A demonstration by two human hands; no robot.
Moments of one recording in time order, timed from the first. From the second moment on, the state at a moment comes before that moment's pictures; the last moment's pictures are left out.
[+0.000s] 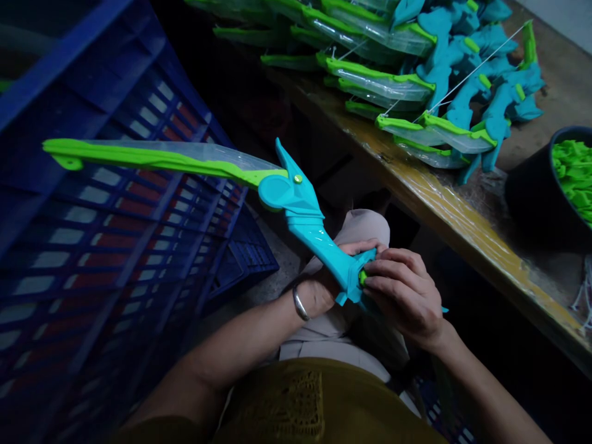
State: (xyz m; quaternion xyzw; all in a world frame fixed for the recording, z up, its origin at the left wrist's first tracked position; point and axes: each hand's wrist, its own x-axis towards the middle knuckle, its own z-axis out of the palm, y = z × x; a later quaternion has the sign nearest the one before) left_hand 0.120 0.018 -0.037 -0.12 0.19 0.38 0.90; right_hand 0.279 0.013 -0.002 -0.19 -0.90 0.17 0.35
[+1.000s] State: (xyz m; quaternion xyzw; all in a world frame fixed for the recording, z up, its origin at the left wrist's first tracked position) left_hand 0.126 0.003 -0.042 -0.05 0.07 0.48 0.87; right_hand 0.252 -0.056 -0.006 -0.38 -0.88 -0.04 0.29
